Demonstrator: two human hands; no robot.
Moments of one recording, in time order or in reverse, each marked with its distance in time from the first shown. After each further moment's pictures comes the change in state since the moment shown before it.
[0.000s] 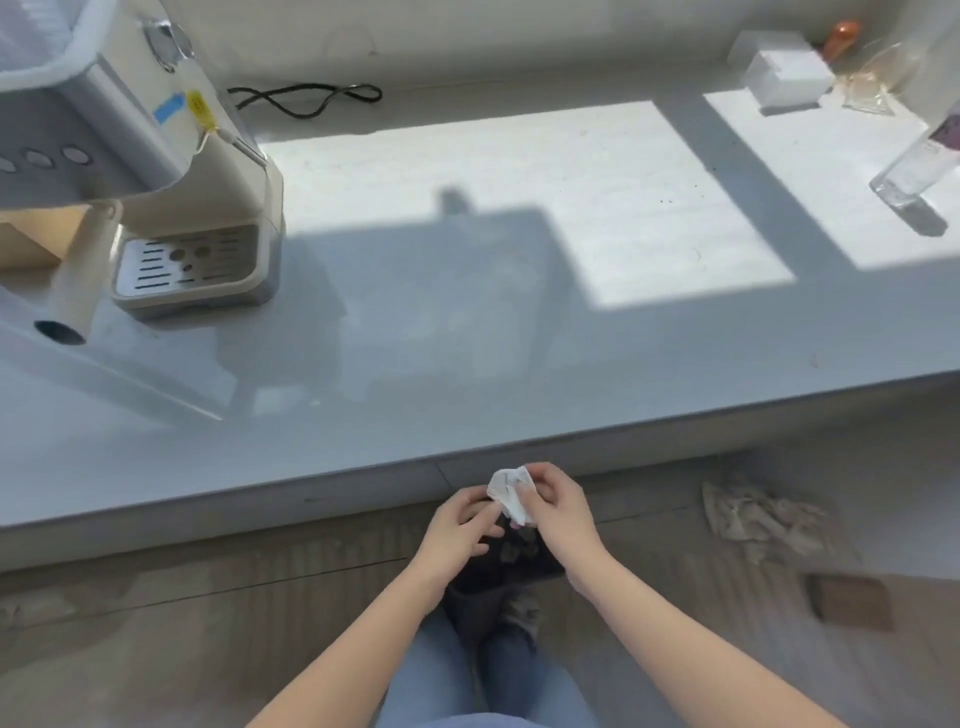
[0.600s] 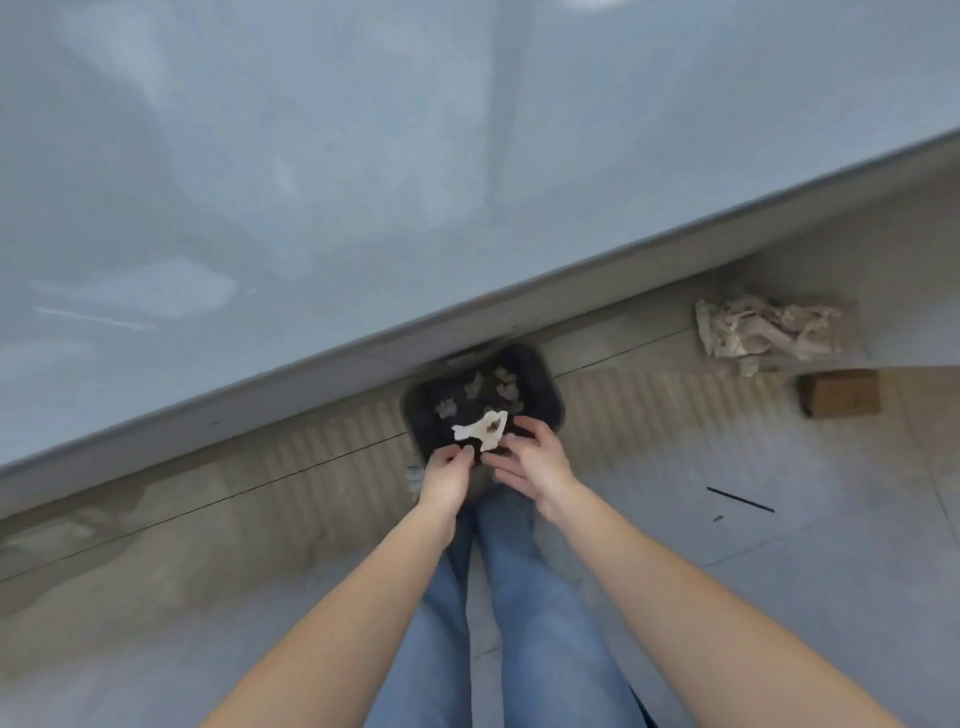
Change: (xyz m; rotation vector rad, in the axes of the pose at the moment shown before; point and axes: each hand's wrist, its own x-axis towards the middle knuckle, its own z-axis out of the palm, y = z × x) left_hand 0.104 -0.148 0.041 -0.035 0.175 -0.494; right_hand 0.059 0.199 0.009 0.363 0.170 0.642
